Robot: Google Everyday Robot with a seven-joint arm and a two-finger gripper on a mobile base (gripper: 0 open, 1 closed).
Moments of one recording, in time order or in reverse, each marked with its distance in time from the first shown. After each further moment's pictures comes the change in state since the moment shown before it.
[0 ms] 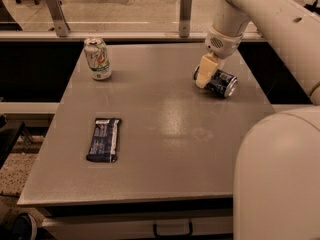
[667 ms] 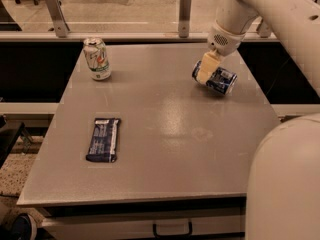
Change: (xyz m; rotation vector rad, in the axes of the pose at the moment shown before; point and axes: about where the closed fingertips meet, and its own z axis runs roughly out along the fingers) arm -0.007 0.007 -0.015 -0.005 -0.081 -0.088
